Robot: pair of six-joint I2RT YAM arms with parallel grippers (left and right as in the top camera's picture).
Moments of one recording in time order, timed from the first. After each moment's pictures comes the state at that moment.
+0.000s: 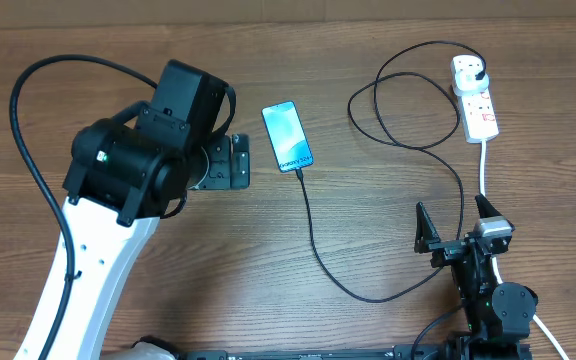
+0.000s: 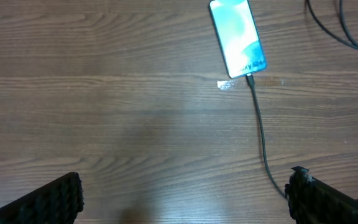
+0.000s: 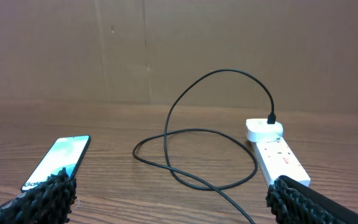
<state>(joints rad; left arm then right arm) -0.43 1.45 1.81 -1.51 -0.17 -0.42 -0.06 0.01 0.02 -0.02 -0.20 0.01</state>
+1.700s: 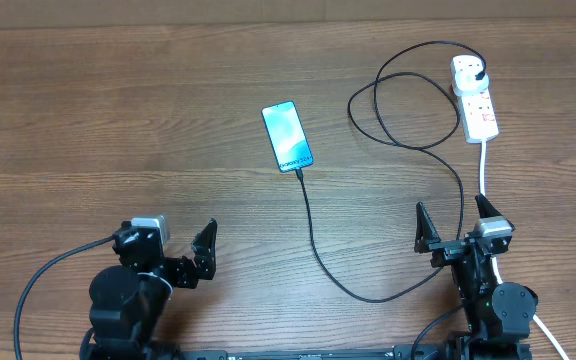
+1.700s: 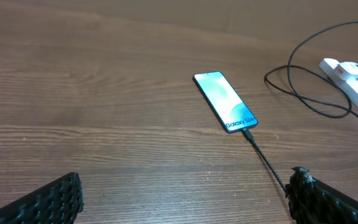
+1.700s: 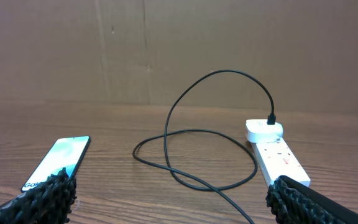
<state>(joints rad) -0.08 0.26 0.39 -0.53 0.13 -0.21 -0.06 0.01 0.02 -0.02 -0.20 0.01</state>
